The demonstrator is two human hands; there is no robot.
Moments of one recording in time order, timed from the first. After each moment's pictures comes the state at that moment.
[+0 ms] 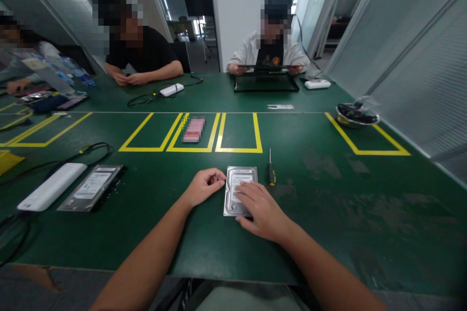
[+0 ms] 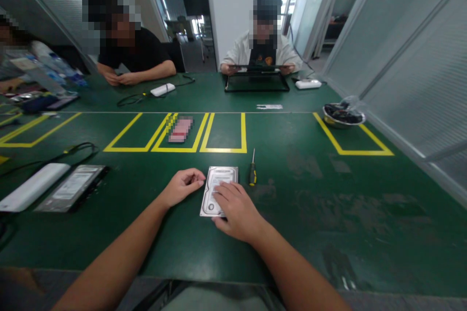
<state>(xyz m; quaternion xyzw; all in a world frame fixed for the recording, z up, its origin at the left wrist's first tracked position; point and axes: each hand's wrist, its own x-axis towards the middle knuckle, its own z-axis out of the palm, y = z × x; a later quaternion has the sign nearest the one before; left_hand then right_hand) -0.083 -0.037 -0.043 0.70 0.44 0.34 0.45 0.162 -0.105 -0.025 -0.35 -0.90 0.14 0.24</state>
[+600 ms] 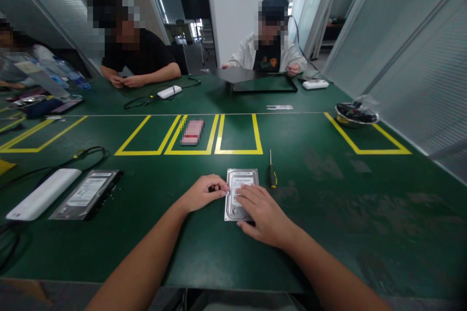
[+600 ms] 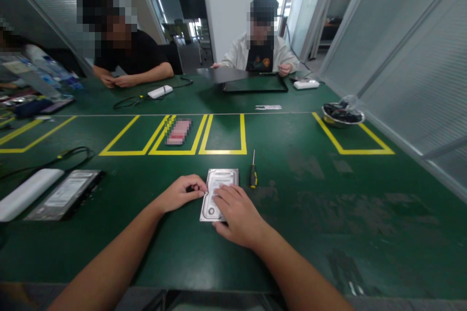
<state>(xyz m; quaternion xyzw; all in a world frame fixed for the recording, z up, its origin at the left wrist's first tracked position) -0.087 -0.033 -0.030 0.79 0.39 0.23 0.42 0.161 -0.104 -0.024 -0.36 -0.90 0.14 0.21</state>
